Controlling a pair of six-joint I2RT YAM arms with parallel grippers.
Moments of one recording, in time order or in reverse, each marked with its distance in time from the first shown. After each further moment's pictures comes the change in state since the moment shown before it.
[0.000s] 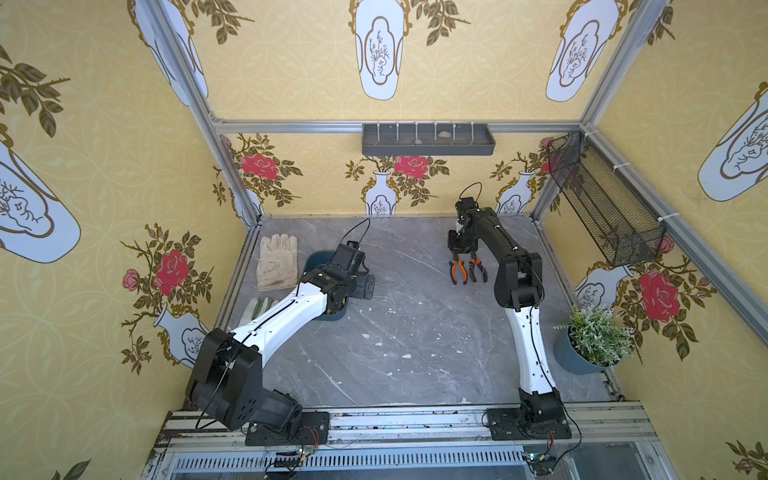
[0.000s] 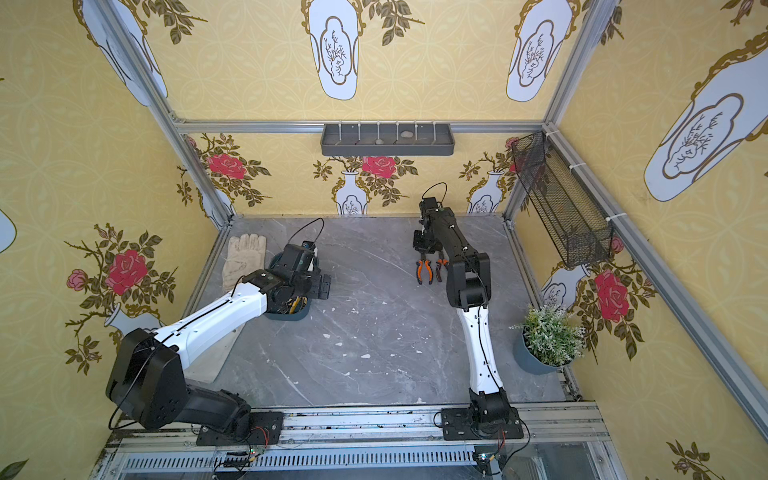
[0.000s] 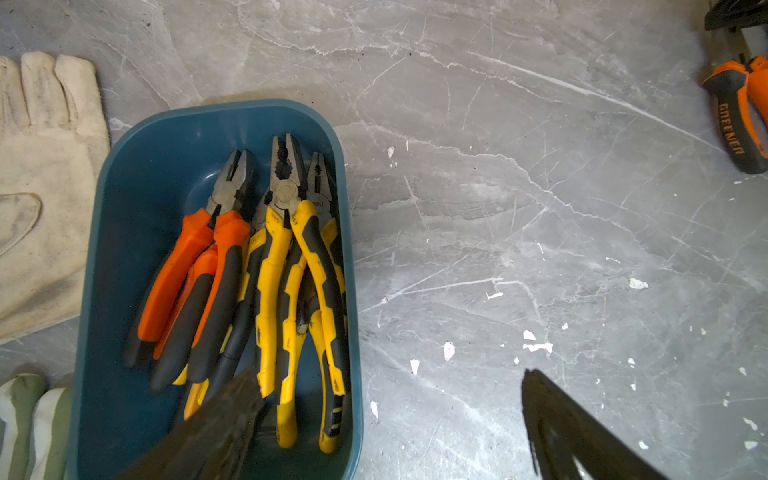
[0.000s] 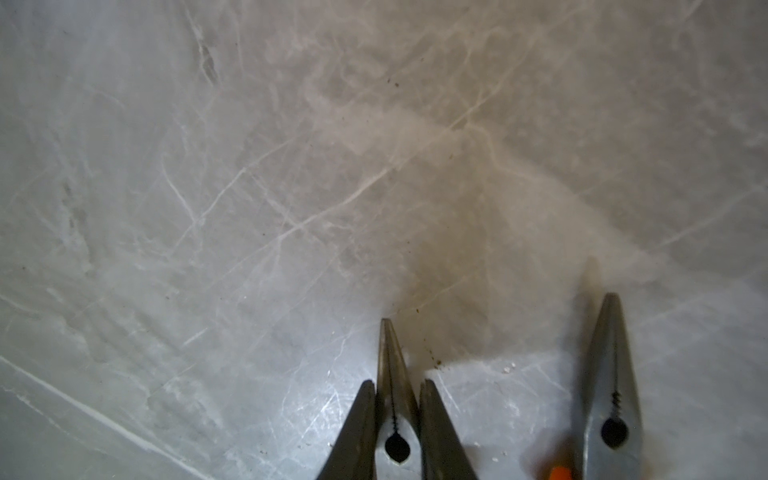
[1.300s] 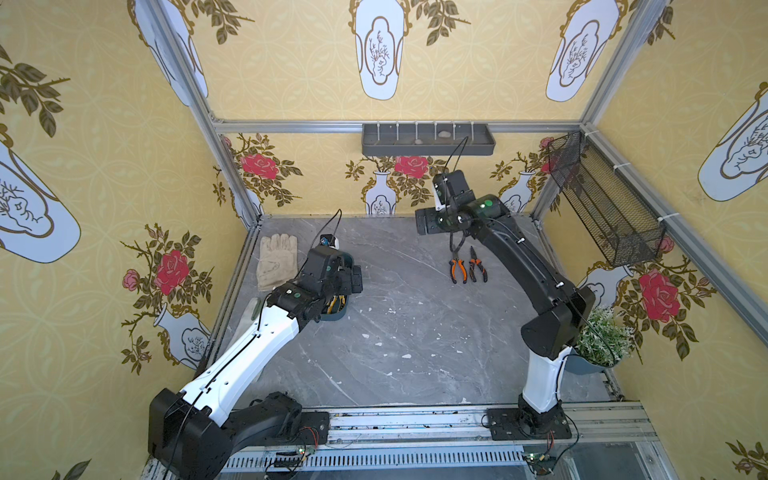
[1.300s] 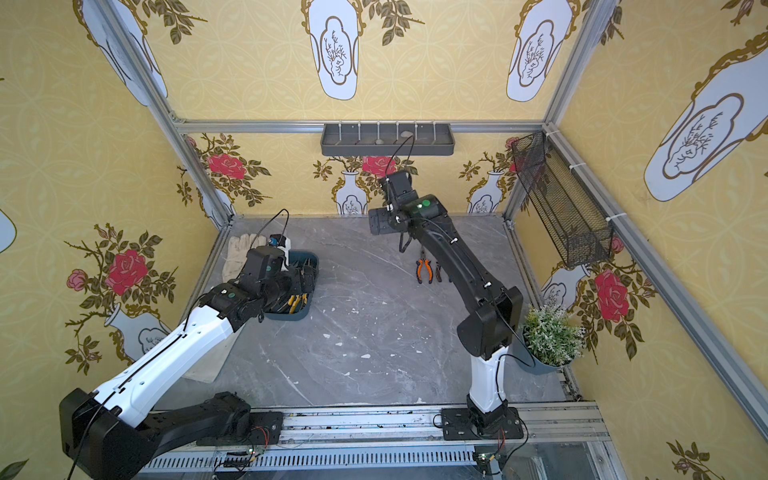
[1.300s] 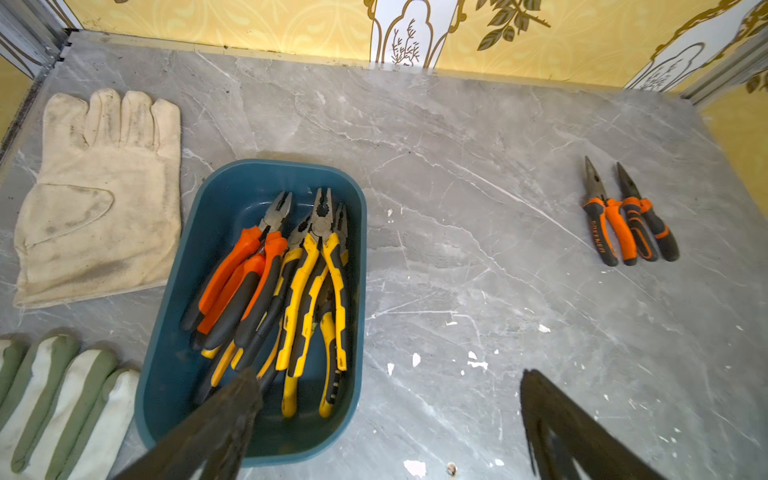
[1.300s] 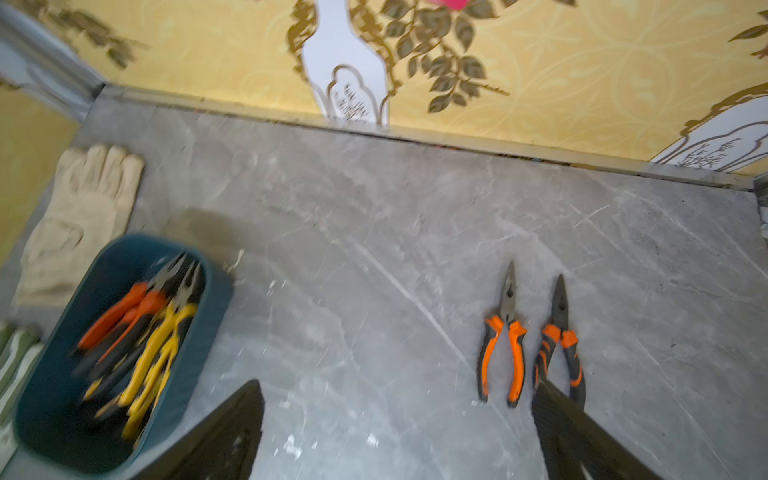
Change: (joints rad) left arm 0.025 -0.311 -0.044 -0.038 0.005 -0.145; right arm 0.402 -0.721 -0.335 0.063 0.260 -0.018
